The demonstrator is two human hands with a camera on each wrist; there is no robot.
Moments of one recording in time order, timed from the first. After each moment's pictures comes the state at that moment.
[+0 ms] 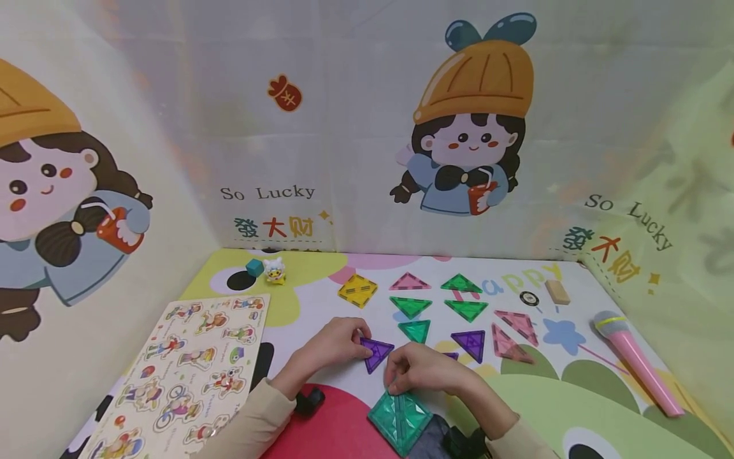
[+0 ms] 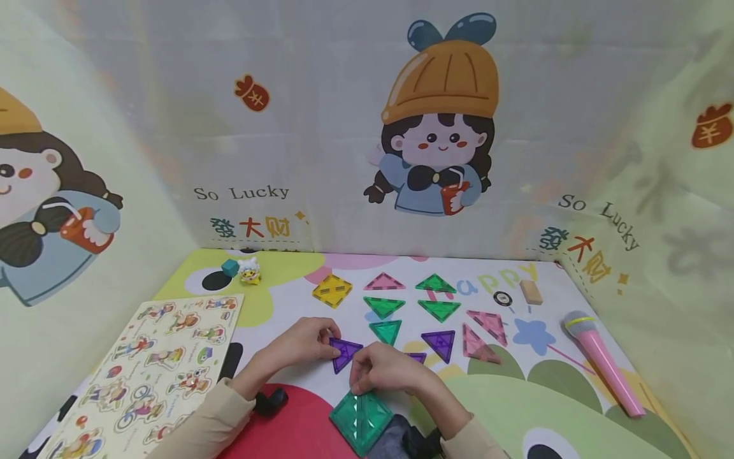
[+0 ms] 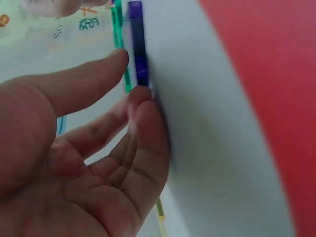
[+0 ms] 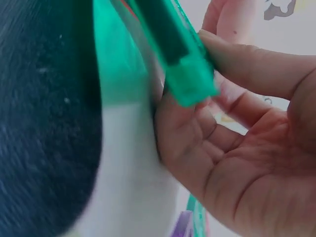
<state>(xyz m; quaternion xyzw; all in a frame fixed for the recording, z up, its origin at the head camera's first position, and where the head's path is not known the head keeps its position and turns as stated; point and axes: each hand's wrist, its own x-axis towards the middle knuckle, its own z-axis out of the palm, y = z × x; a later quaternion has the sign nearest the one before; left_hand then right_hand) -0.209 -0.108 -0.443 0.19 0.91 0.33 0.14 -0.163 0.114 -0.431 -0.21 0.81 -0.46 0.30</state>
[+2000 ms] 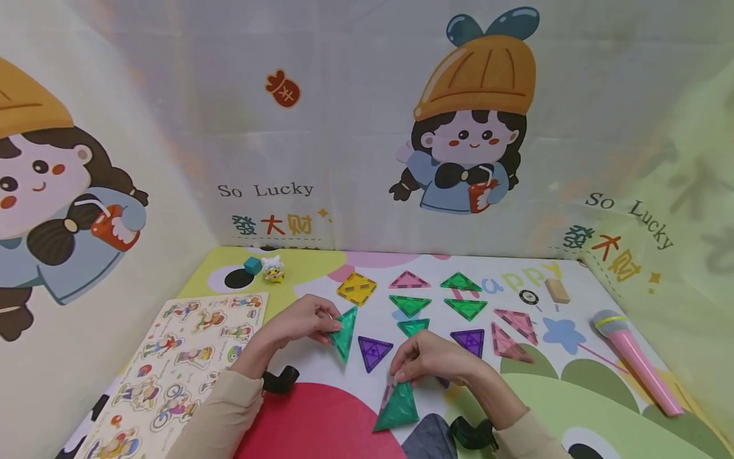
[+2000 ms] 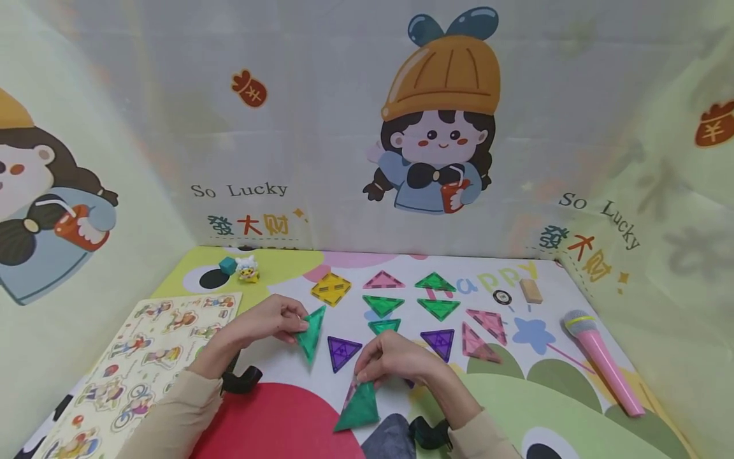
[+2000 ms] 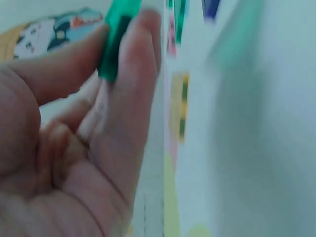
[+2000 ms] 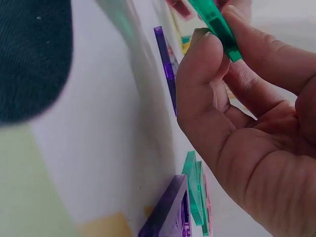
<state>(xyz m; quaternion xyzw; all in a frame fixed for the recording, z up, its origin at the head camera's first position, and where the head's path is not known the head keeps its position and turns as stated) -0.231 -0.167 -0.418 0.14 0.83 0.49 0.24 -0.175 0.134 -0.428 -0.20 0.75 -0.54 0.32</state>
